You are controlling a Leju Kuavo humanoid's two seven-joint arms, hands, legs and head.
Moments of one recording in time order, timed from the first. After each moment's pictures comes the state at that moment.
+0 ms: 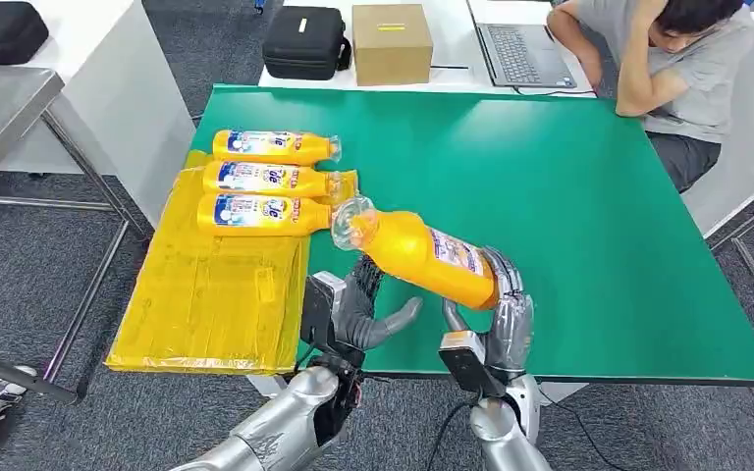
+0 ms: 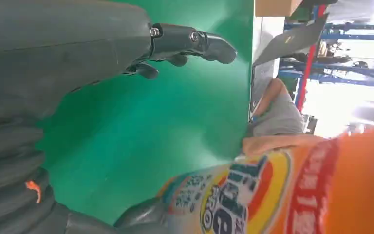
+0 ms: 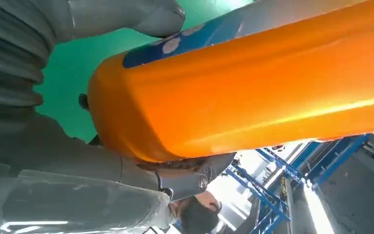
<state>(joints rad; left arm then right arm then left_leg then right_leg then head) -0.49 -0.36 -0.81 -0.64 0.51 0.18 -0.65 -0.11 0.14 0.21 -1.17 0.50 -0.70 -0.70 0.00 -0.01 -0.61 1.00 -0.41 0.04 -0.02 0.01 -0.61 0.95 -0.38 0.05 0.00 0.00</state>
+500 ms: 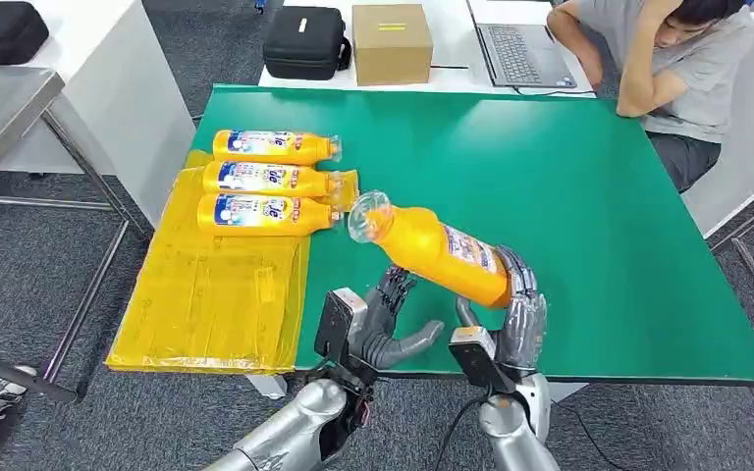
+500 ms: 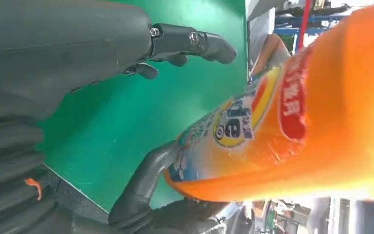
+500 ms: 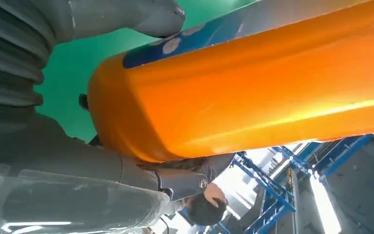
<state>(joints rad) -0.44 -0.36 -0.85 -0.71 0.41 0.09 -0.61 -0.11 0.13 0.15 -1.17 0.53 -0.70 -0.70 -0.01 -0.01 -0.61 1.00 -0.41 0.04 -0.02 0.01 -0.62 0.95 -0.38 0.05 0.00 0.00</state>
